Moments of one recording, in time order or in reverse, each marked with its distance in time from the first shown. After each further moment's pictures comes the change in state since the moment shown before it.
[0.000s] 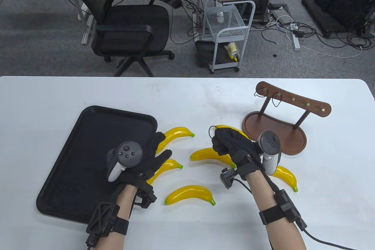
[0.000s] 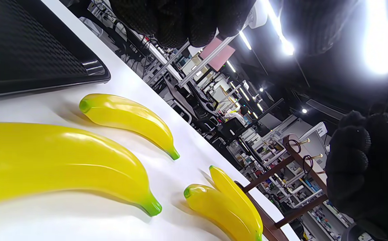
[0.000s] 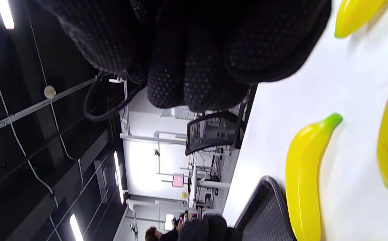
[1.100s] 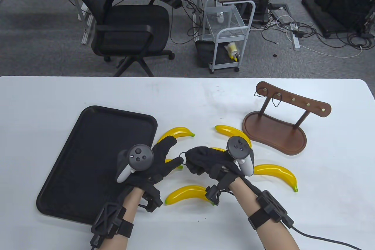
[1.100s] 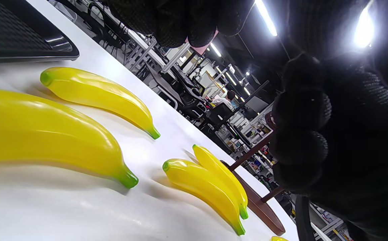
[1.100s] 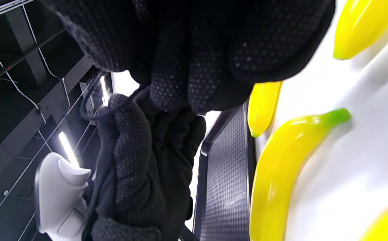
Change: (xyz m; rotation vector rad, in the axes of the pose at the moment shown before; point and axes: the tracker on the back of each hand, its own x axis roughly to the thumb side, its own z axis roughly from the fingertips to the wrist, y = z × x) left_hand 0.022 -0.018 -0.002 -0.066 -0.069 -0.044; right_hand -0.018 0.070 0.004 0.342 0.012 0.136
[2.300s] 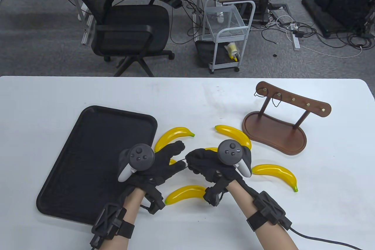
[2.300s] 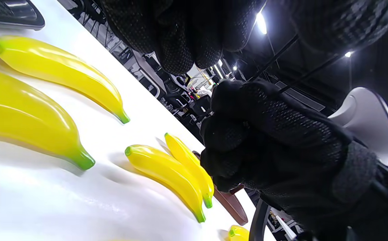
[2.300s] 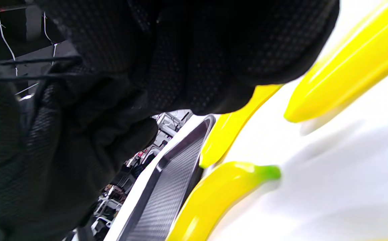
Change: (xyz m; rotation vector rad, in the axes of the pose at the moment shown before) left_hand 0.006 -0.003 -0.002 -0.050 -0.076 0.122; right_hand 0.010 0.002 0.004 -0.122 -0.003 0.407
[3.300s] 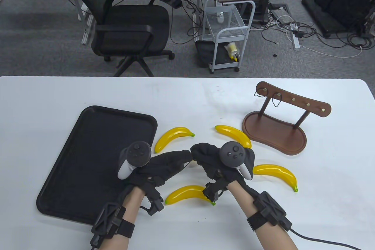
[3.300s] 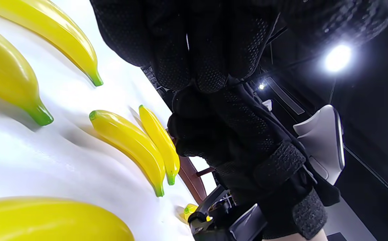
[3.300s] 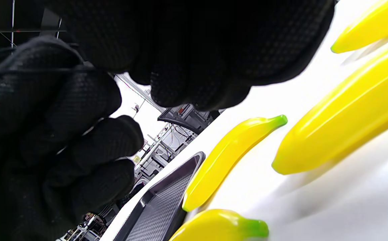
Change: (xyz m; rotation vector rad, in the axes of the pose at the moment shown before) left_hand -0.002 -0.003 -0.004 -0.099 -0.060 0.194; right_hand 0.000 -0.006 0.004 -0.150 0.000 0.062
